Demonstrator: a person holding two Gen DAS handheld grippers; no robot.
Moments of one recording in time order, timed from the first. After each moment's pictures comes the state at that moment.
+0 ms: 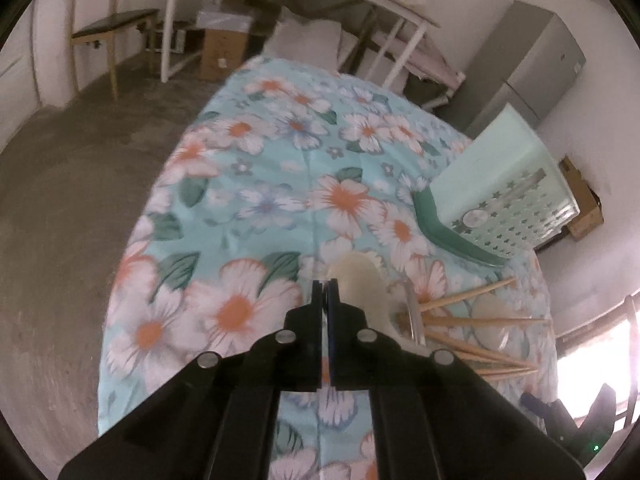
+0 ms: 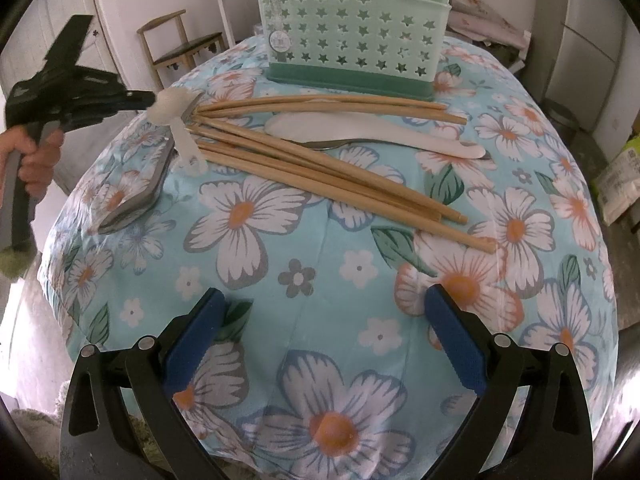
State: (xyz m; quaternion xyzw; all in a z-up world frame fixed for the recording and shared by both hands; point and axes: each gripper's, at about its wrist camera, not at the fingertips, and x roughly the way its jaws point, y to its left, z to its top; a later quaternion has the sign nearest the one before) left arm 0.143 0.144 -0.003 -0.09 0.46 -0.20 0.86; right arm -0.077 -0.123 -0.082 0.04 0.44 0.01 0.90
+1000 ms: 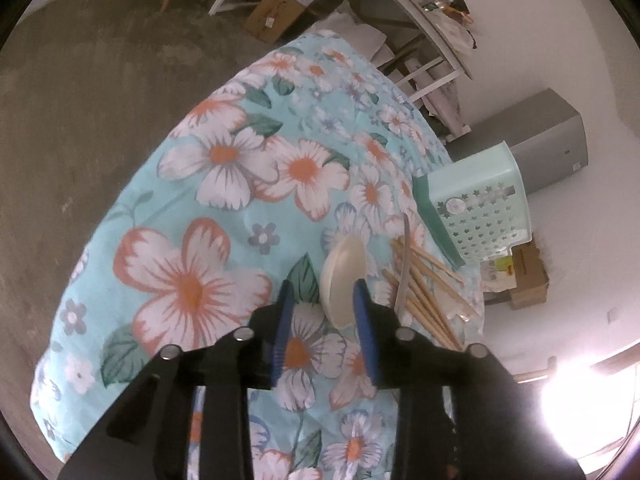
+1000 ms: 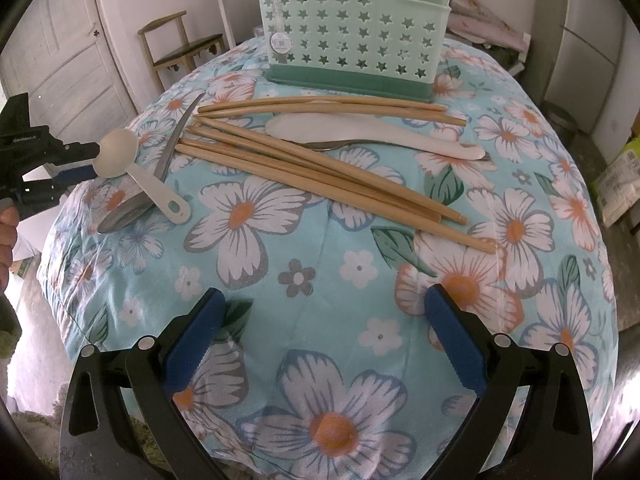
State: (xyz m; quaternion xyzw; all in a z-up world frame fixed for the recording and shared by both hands) left arm 0.073 0.212 -0.039 -0.30 0.50 -0.20 0.79; right arm -0.078 -0.123 -0.082 0.04 0.44 0.01 0.90
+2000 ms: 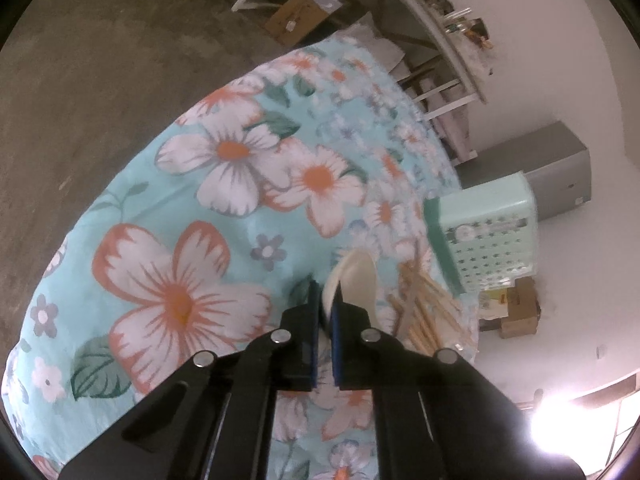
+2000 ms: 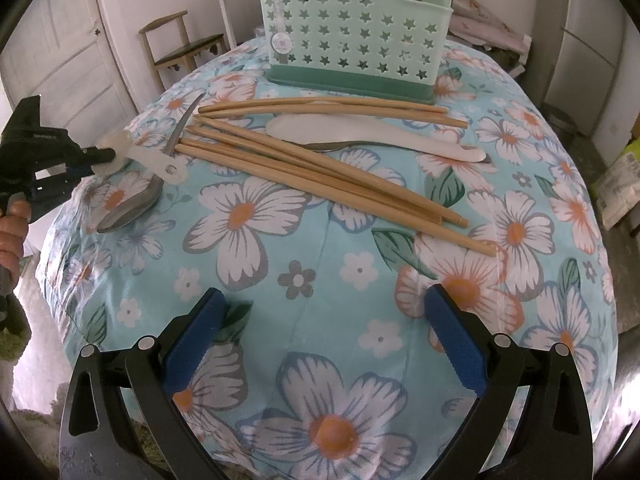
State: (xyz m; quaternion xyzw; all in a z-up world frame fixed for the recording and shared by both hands) left arm 0.082 0.209 -0.051 -0.34 0.48 -0.18 0.79; right arm -0.078 -0.123 -0.082 0.04 0.44 0.01 0.90
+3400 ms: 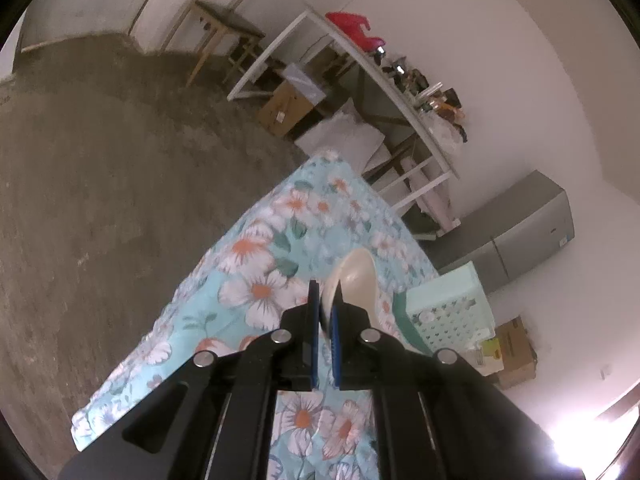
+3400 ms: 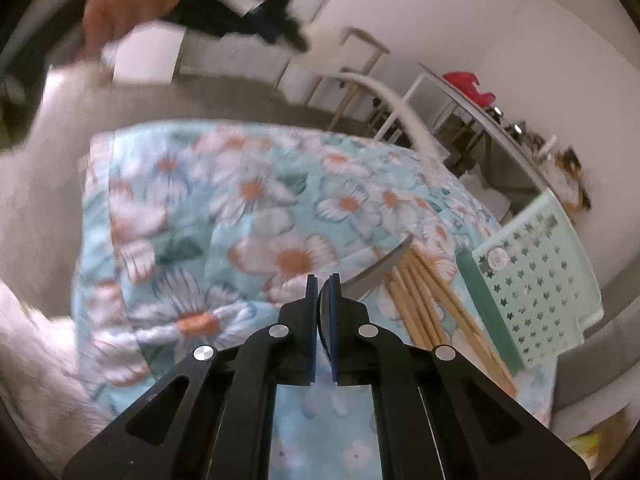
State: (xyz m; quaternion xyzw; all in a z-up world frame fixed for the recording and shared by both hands) left arm 0.059 0.282 0.023 -0.36 0.34 -0.15 0.86; right arm -0.056 0.028 -0.054 -0.32 0.26 0.19 0.89
